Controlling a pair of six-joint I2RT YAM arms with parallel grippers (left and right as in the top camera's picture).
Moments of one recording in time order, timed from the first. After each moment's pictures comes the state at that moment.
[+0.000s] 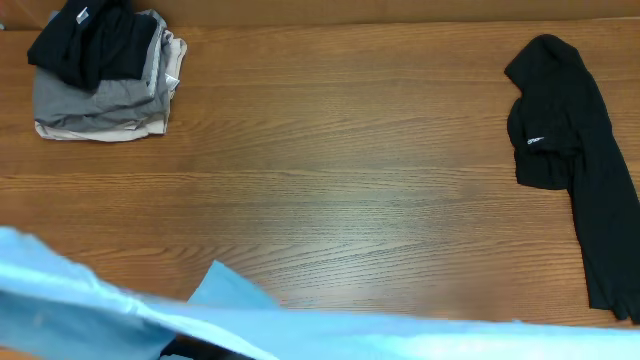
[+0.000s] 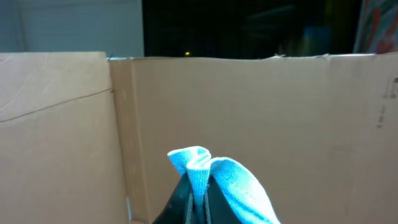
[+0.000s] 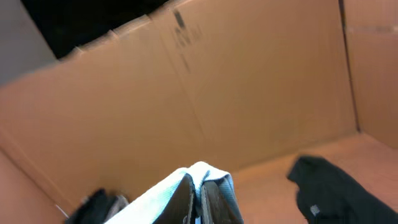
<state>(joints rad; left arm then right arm) -0.25 1.16 2.75 -1.36 -0.45 0.06 0.01 0.92 2.58 -1.64 0.01 0.39</state>
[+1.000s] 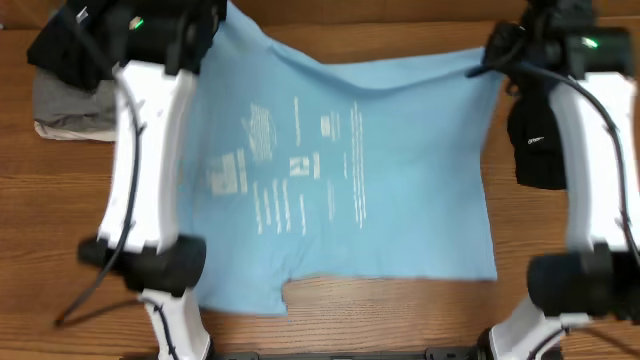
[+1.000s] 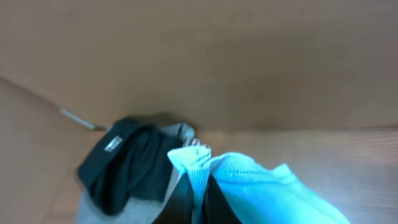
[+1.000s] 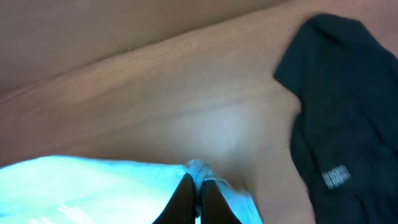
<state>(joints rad) -0.19 2.08 2.49 -0.97 -0.46 0.03 0.00 1.90 2.01 -1.00 0.04 0.28</state>
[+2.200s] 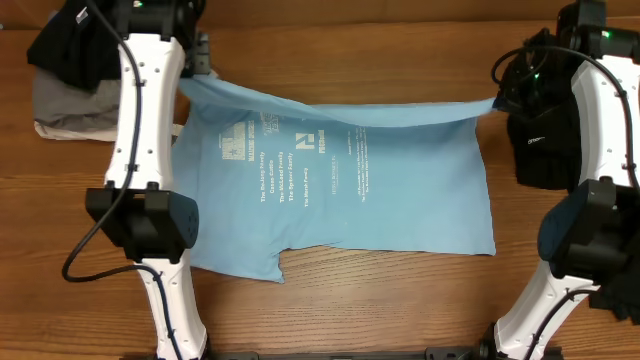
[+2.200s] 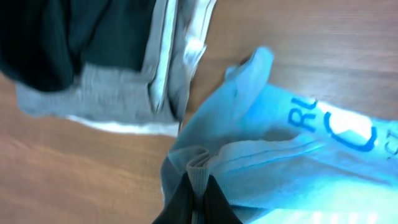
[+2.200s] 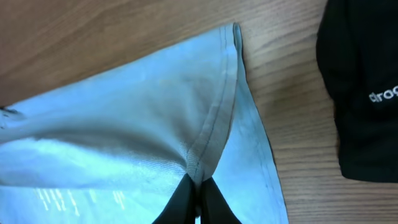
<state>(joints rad) -0.04 2.25 2.48 -1.45 -0.30 -0.13 -0.20 2.08 2.00 -1.30 -0.30 0.14</state>
